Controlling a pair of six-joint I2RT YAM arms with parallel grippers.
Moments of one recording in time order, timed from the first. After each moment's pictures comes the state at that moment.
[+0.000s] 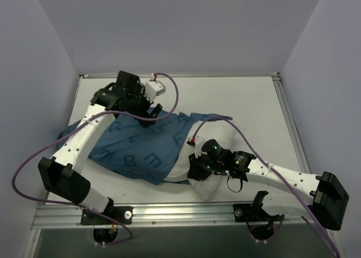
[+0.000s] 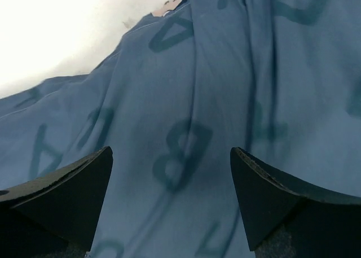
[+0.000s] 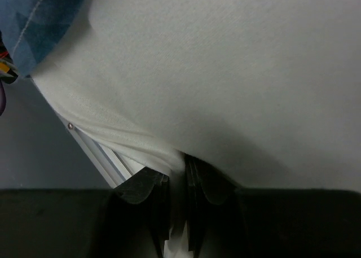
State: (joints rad) left arm -0.41 1.48 1.58 -0.96 0.25 0.39; right arm 0.96 1.11 0.65 -0.33 -0.19 0.43
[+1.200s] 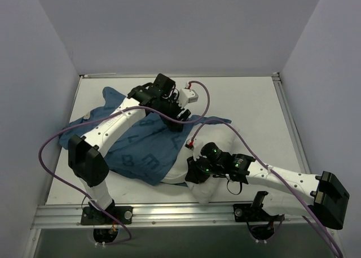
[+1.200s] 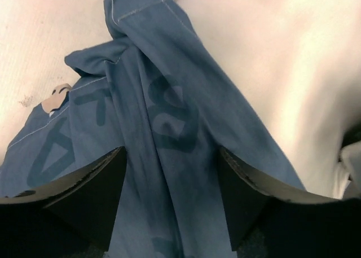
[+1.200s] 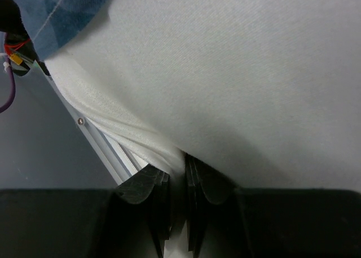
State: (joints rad) left arm -0.65 1.76 1.75 -0.94 0.36 0.30; right arm 1.00 1.10 0.61 -0.26 -0.22 0.44
